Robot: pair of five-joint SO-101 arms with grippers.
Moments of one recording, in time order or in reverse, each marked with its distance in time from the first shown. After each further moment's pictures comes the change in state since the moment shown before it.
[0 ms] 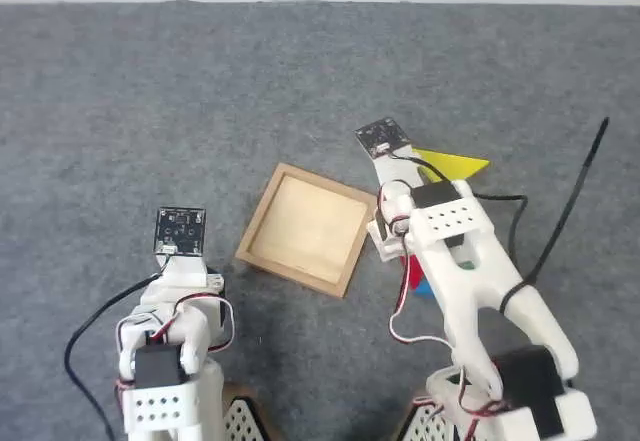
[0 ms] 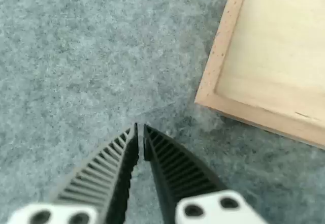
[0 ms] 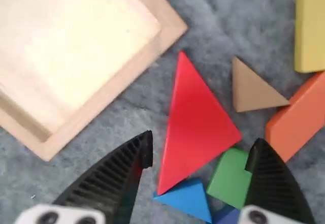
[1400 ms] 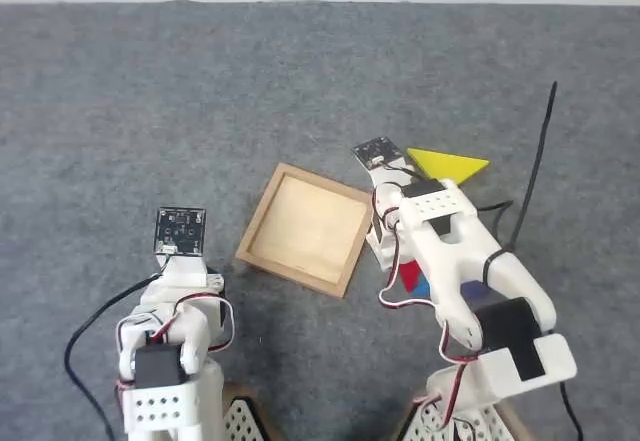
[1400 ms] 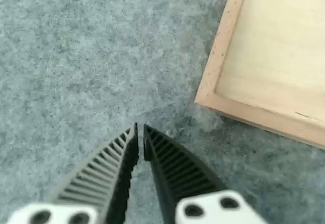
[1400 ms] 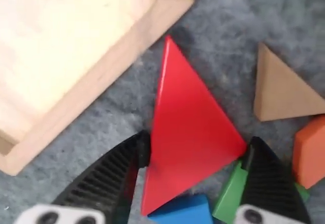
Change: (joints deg) left arm 0.0 0.0 0.0 0.0 0.0; right arm 0.7 14.9 -1.7 -4.0 1.5
